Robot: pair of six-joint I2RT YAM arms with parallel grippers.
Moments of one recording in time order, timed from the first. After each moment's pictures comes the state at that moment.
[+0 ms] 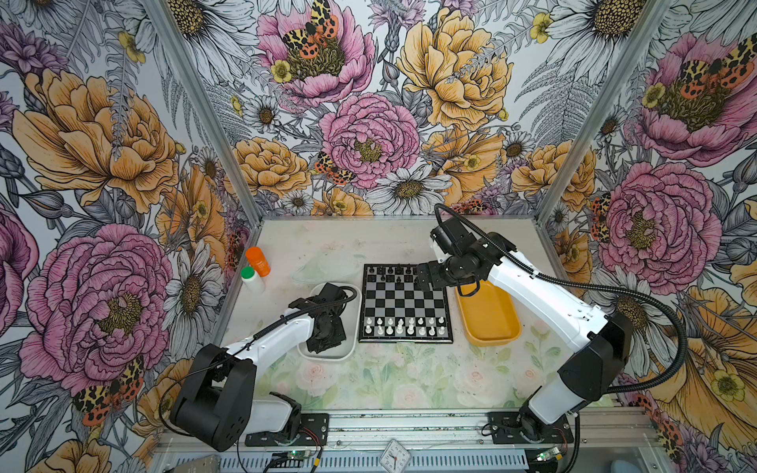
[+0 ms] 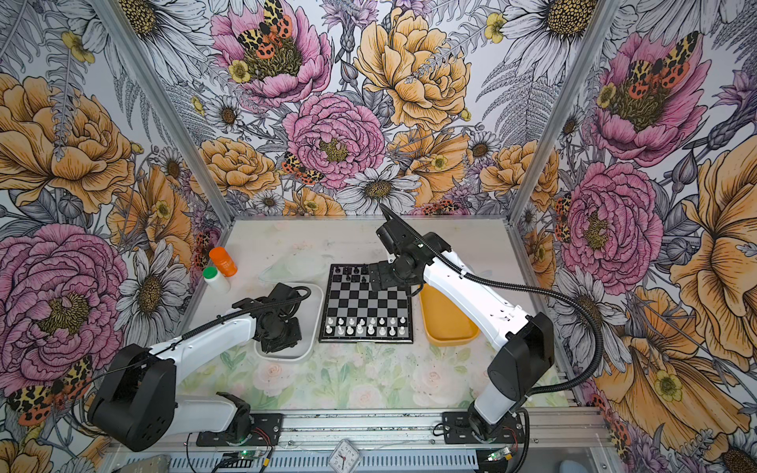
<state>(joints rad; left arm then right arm) -0.42 1.33 0.72 -0.78 -0.06 -0.74 0.63 1.62 1.62 -1.12 0.00 0.38</state>
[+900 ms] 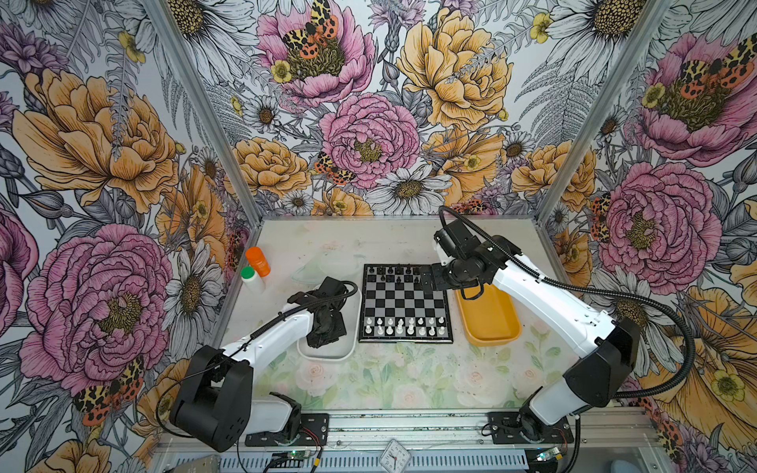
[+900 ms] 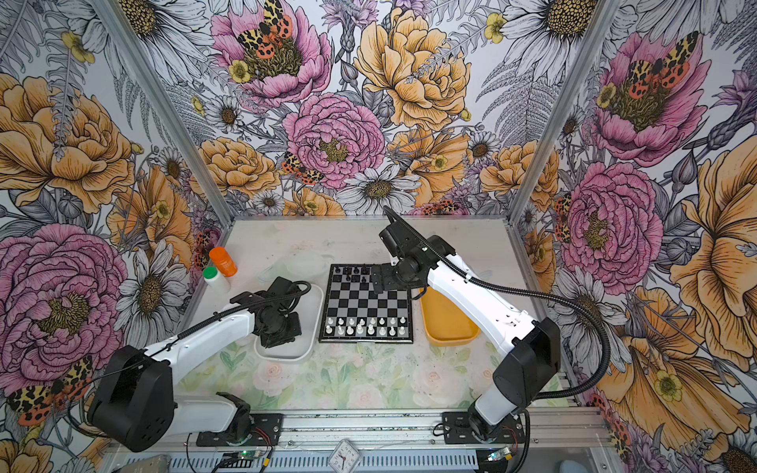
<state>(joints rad) -0.42 1.34 0.83 -0.86 -0.06 -0.72 0.63 1.58 1.58 -1.12 0.00 0.40</state>
